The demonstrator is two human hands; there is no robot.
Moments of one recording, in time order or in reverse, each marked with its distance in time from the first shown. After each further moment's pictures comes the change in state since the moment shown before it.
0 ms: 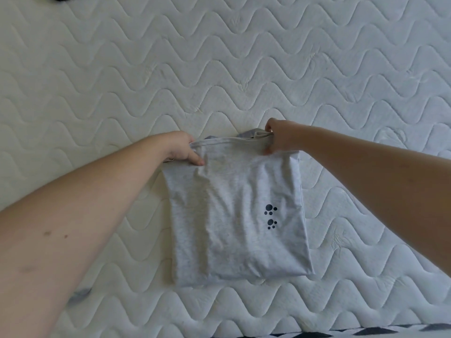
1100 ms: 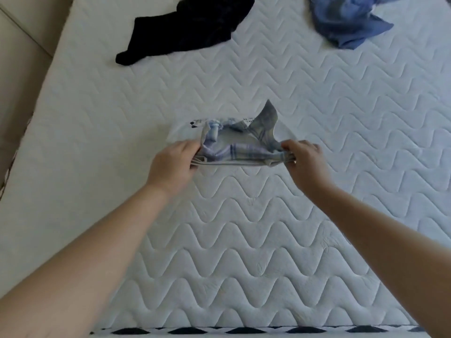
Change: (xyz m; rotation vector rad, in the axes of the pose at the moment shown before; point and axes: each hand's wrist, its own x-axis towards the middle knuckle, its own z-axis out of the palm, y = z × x) left_hand -0.196 0.012 0.030 0.311 0.995 0.444; right_hand -0.176 -0.022 0.013 0.175 0.919 -0.316
